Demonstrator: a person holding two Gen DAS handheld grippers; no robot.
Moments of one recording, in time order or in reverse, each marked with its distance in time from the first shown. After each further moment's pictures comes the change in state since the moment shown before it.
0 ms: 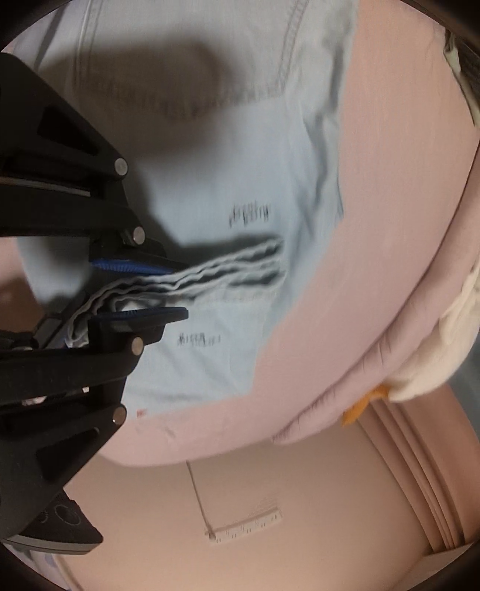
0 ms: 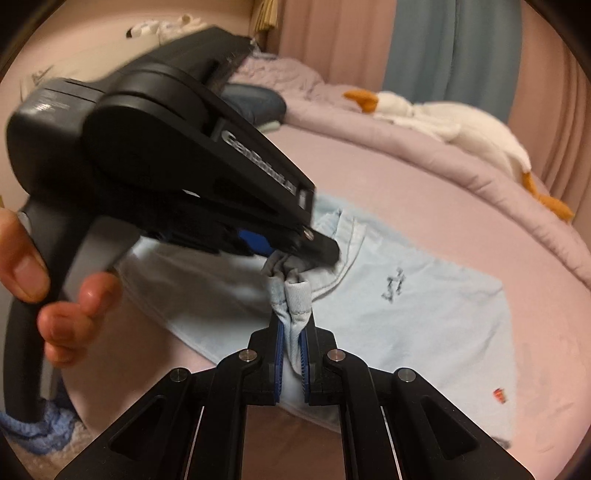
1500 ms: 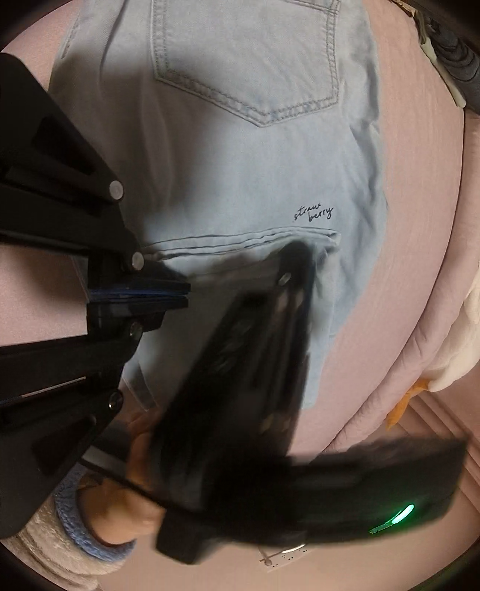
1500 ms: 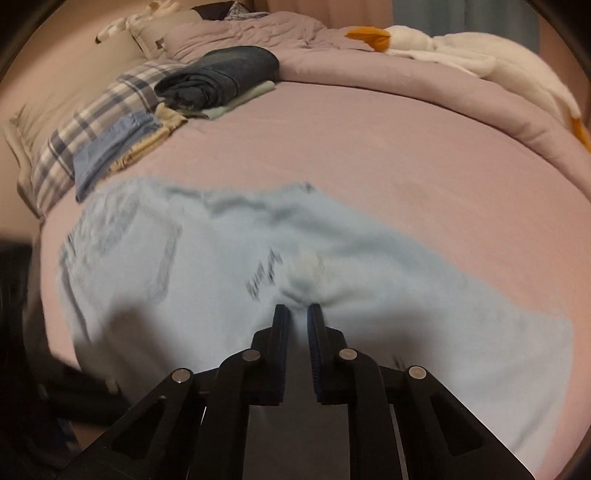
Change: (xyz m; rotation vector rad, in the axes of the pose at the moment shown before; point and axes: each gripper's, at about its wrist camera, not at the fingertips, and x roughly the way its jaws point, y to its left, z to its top) left arm 0.008 -0.017 -0.040 0.162 0.055 0.098; right arm 0.074 -0.054 0.069 0.124 0.193 0.221
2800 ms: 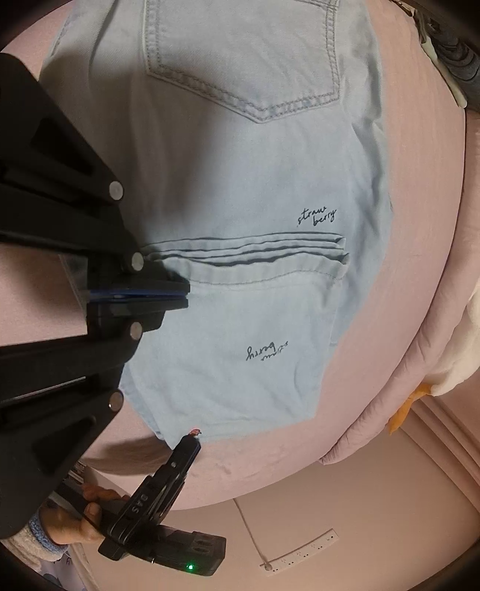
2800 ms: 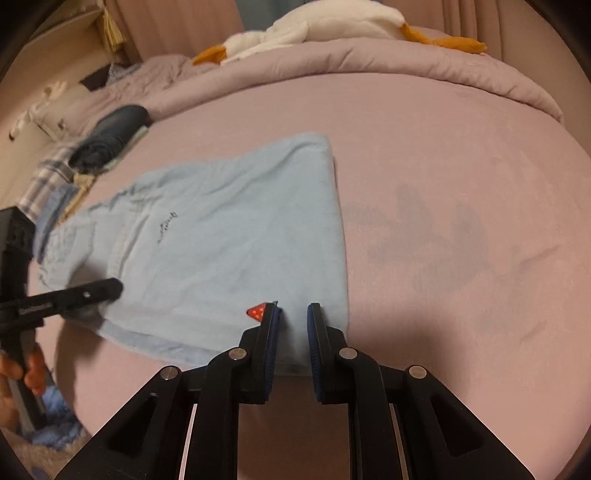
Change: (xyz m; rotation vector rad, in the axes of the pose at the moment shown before) left arm 0.018 -0.005 0.016 0.000 0.008 0.018; right arm -0.114 -0.100 -0.151 0.414 -0.073 -0.194
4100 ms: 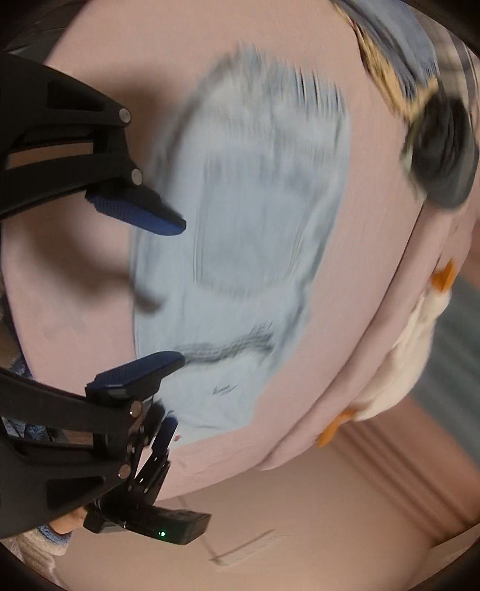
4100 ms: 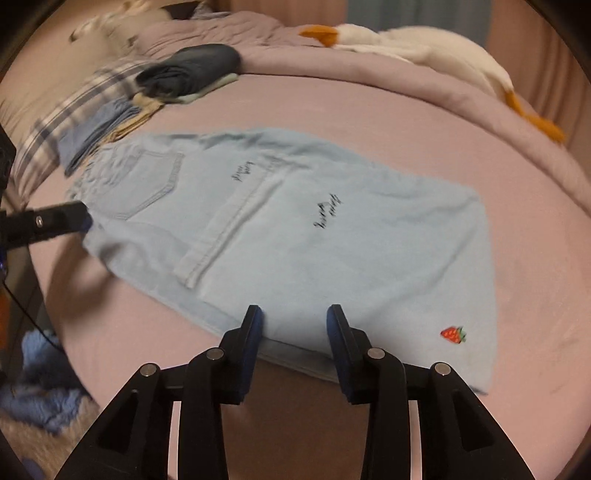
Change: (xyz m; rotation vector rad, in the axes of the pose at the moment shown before) left arm -0.140 0.086 -0.051 -0.153 -0.251 0.055; right arm 0.033 0.135 0.004 -0.359 0.035 0.004
